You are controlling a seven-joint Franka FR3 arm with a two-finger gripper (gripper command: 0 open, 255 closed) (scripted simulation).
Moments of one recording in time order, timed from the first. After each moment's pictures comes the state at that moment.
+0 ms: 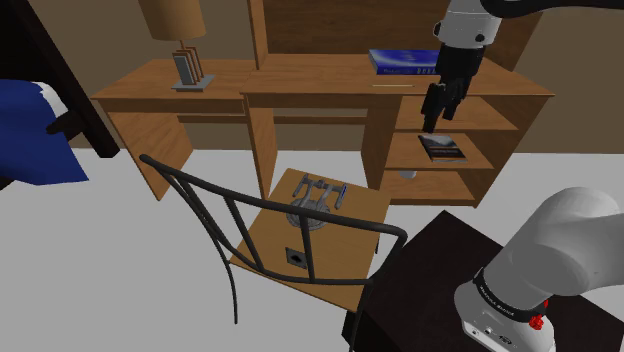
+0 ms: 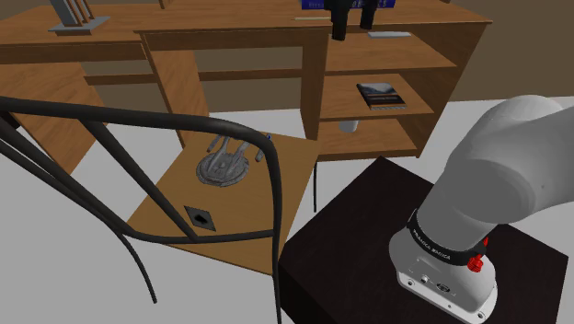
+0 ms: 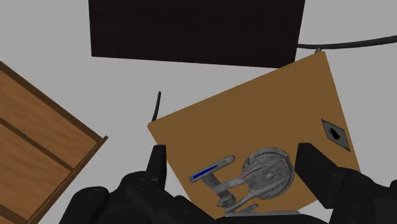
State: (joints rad) arm -0.02 -0.79 -0.02 -2.36 0.01 1.51 -0.09
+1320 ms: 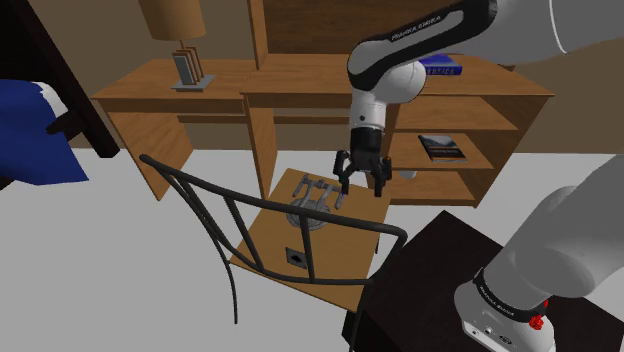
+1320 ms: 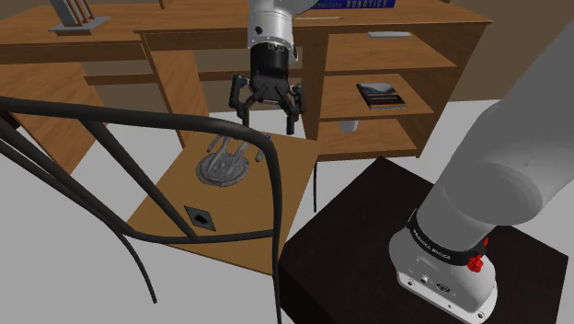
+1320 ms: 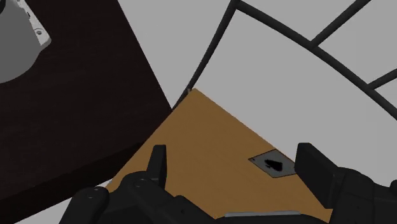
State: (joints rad) arm 0.04 -0.16 0.03 -2.33 0.56 1.60 0.24
